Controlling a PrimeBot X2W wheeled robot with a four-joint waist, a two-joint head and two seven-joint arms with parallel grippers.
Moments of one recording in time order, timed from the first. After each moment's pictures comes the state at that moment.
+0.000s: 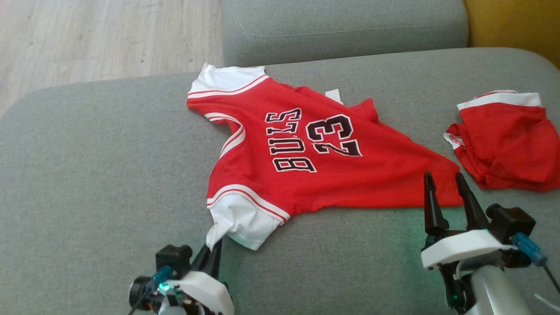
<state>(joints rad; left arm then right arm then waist) -0.18 0.09 -0.48 0.62 -0.45 -0.03 -0.14 -0.13 -0.05 0.03 0.43 0.25 0.13 -0.25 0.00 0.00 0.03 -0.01</state>
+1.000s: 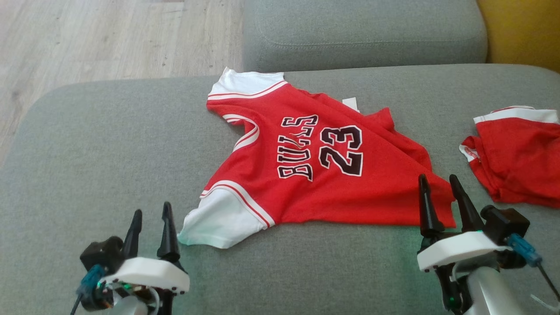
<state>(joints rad) -0.14 0.16 -0.29 0.46 -0.61 0.04 -0.20 -0.13 -0.05 0.05 0.44 0.26 0.13 -0.25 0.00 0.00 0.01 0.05</state>
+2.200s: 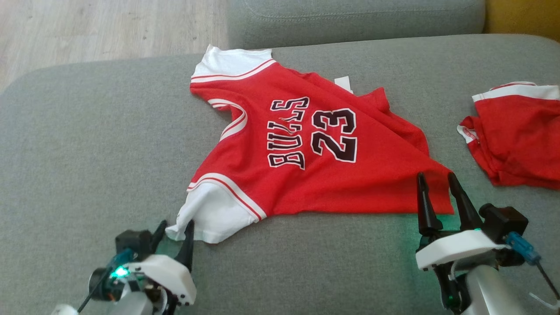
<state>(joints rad) -0.24 0.20 -0.45 0.65 -0.53 -0.02 -0.07 -0.13 -0.05 0.05 0.43 0.25 0.13 -0.24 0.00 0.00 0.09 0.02</state>
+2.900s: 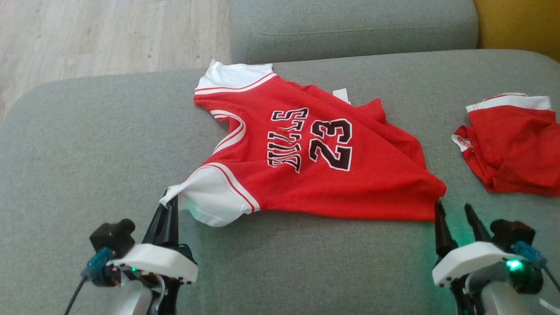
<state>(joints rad) -0.20 0.18 -0.37 0.46 -0.63 -0.04 -0.19 -0.13 -0.05 -0.07 0.57 0.20 0.13 -0.16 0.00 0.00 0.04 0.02</state>
